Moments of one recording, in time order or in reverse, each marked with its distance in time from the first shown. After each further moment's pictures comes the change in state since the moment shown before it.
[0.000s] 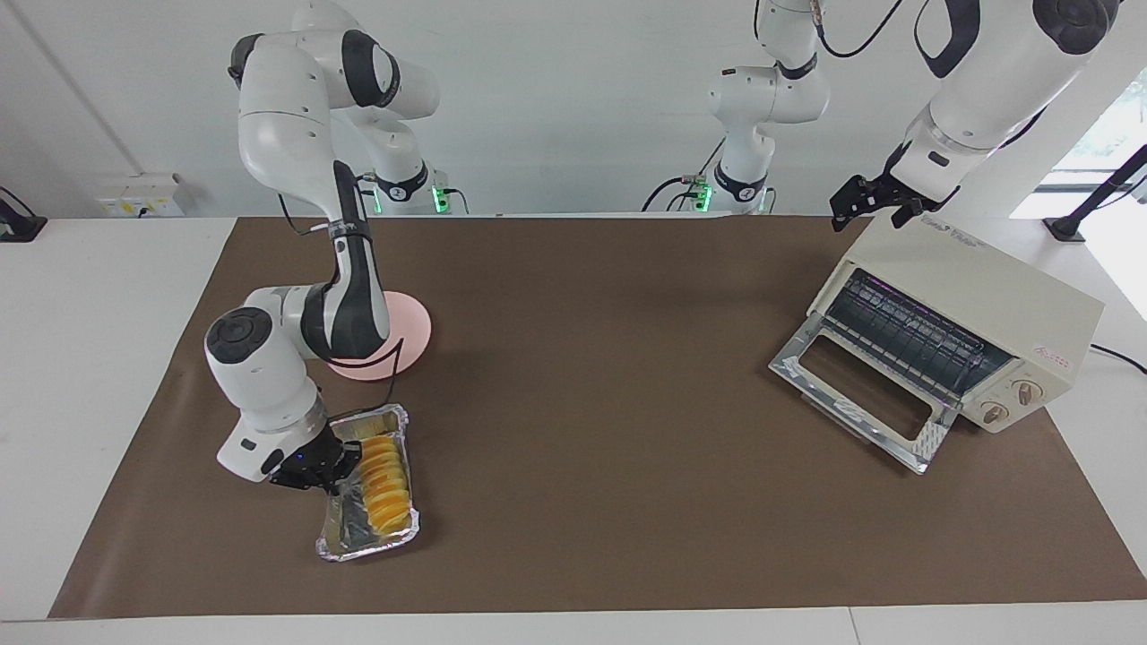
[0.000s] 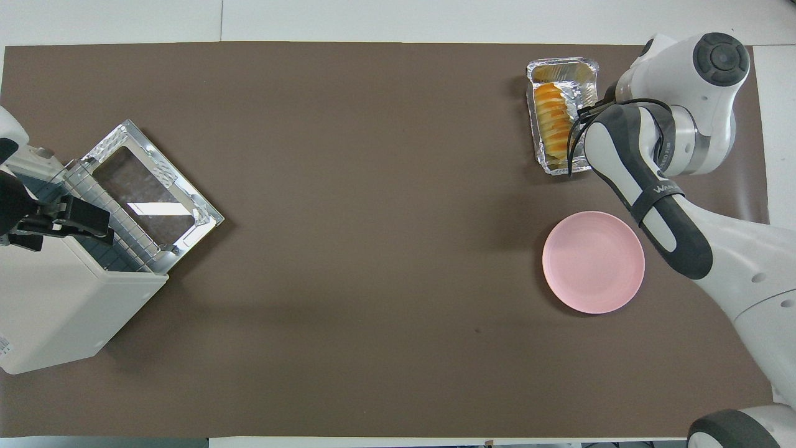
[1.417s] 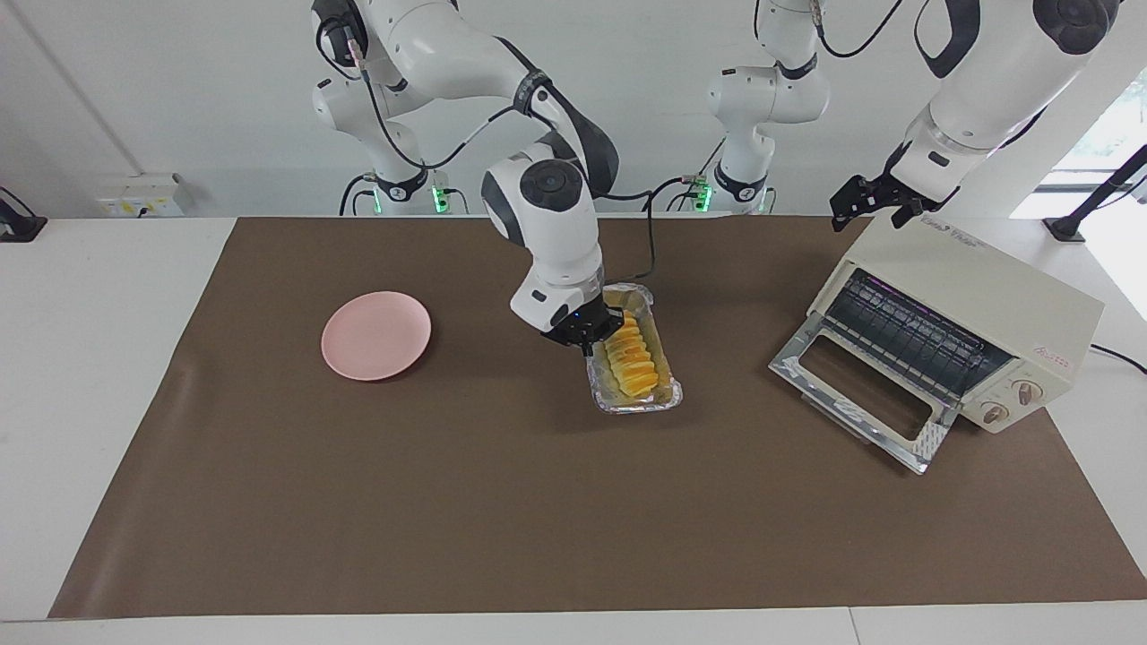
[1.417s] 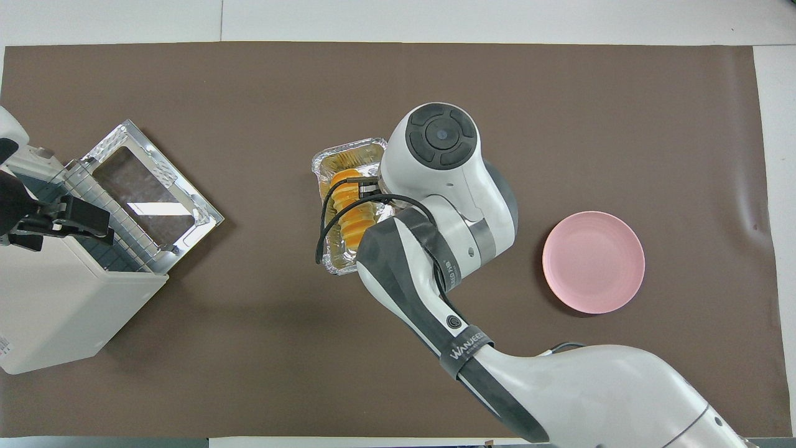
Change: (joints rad) left arm 0.000 0.000 0.000 0.000 0.000 0.000 0.000; right arm 0.538 -0.177 0.034 -0.077 0.132 -0.180 0.816
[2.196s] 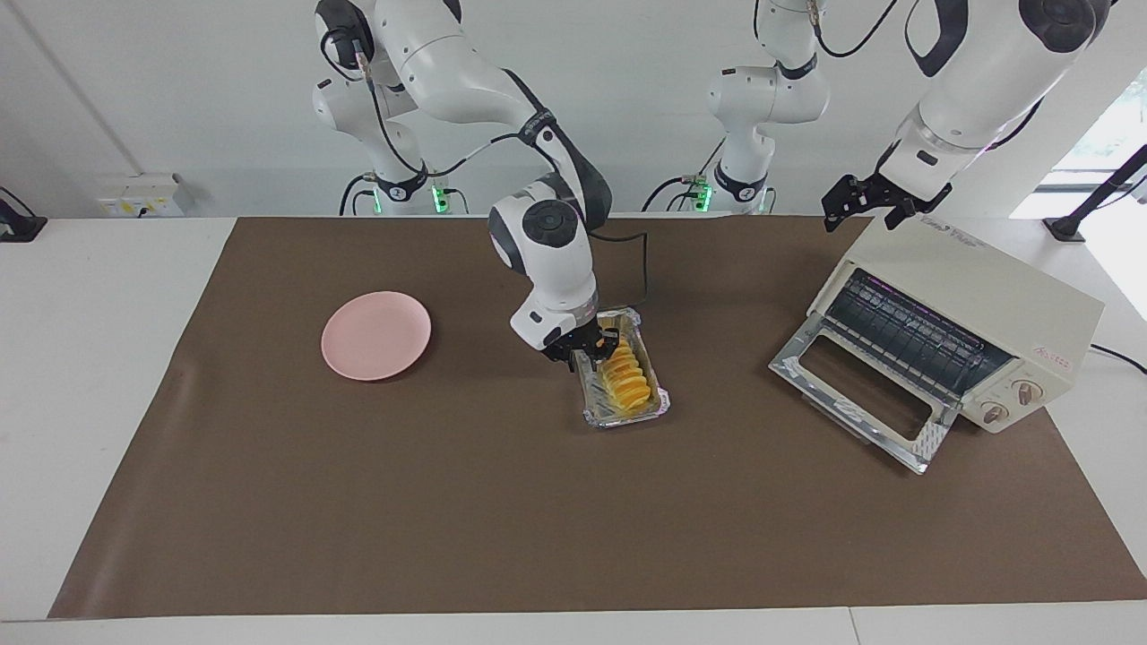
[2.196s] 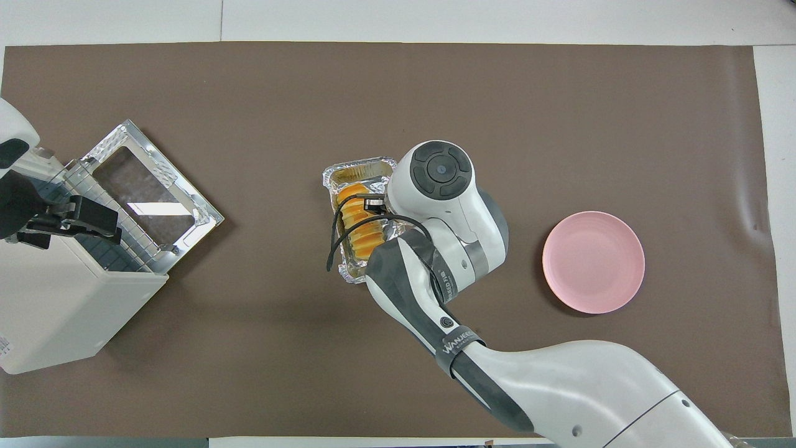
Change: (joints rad) left arm -0.034 0.000 -0.023 0.000 -0.002 0.040 -0.002; right arm 0.005 -0.009 -0.003 -0.124 0.002 0.099 0.100
